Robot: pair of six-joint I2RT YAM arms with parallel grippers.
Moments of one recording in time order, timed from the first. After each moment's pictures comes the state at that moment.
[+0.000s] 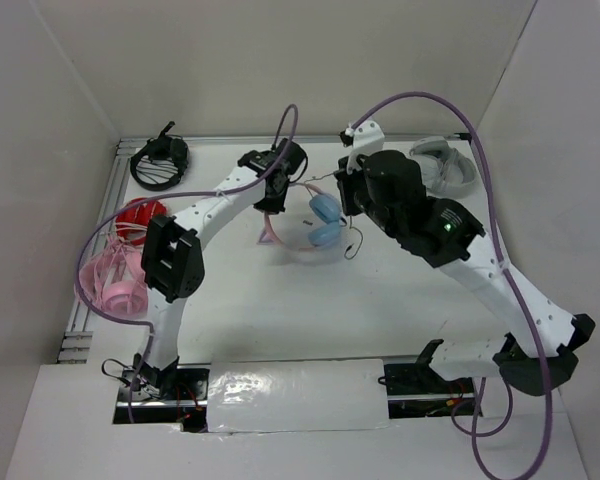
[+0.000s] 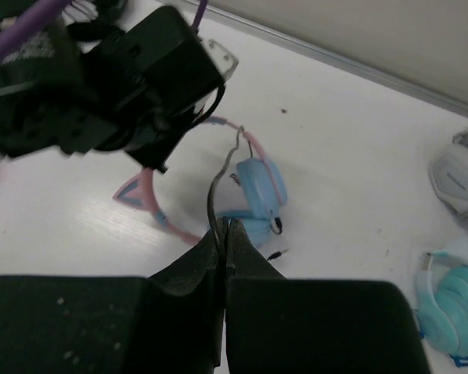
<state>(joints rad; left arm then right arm) -0.60 2.10 1.95 -1.01 -0.36 -0.32 0.80 1.27 1.61 -0.70 0.41 0.10</state>
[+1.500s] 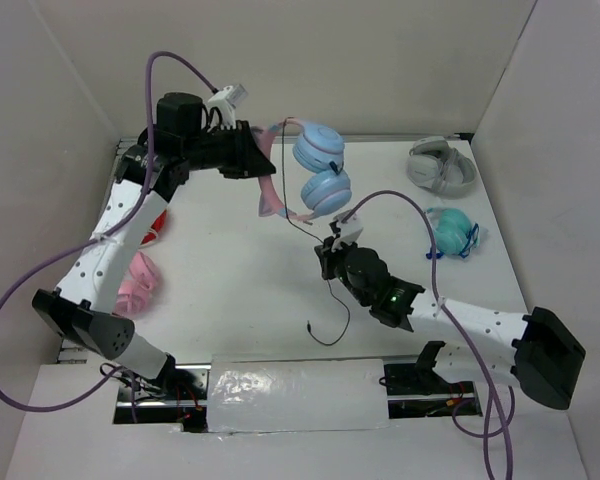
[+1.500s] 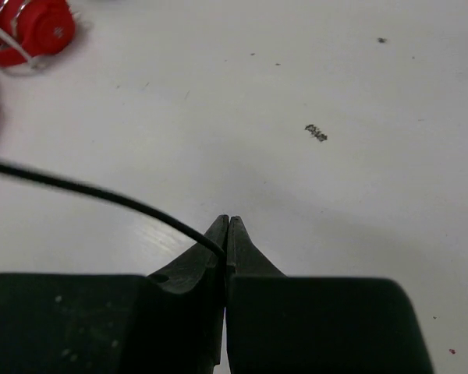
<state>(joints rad) -0.35 1.53 1.83 -0.75 0.54 -0.39 0.93 1.09 0.55 0.30 0.40 0.24</state>
